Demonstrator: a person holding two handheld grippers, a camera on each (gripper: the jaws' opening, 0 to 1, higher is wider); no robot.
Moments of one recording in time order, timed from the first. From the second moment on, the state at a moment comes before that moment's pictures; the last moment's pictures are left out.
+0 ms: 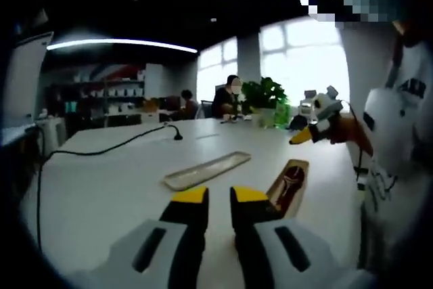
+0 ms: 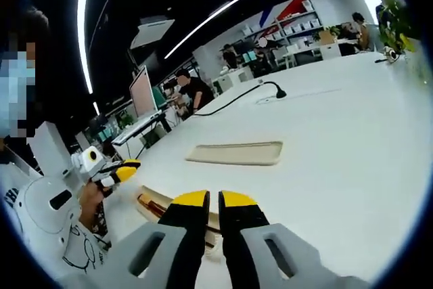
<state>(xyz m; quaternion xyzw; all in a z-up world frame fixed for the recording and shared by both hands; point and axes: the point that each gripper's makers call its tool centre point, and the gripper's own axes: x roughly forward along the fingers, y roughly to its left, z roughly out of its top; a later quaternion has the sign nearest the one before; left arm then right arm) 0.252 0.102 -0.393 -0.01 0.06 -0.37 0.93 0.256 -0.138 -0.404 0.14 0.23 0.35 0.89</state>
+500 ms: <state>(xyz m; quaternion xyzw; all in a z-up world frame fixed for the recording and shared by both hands) 0.262 0.104 -0.387 -0.05 0.06 -0.36 0.93 0.268 -0.153 -0.408 0.11 0.23 0.35 0.90</state>
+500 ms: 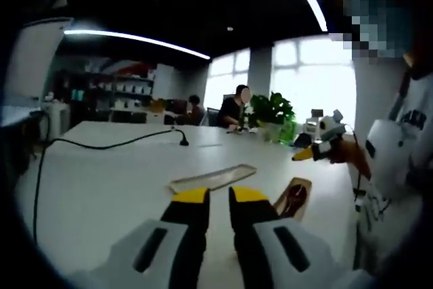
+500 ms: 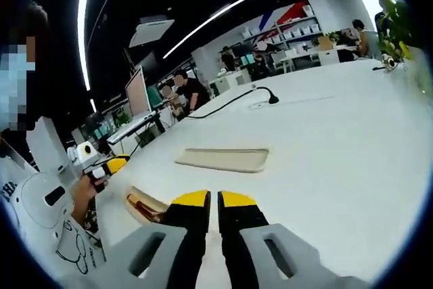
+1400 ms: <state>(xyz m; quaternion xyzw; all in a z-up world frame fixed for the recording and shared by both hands) 0.279 0.075 -0.375 0.10 0.09 -0.43 0.89 0.283 -0.139 -0.385 -0.02 0.19 0.45 0.87</state>
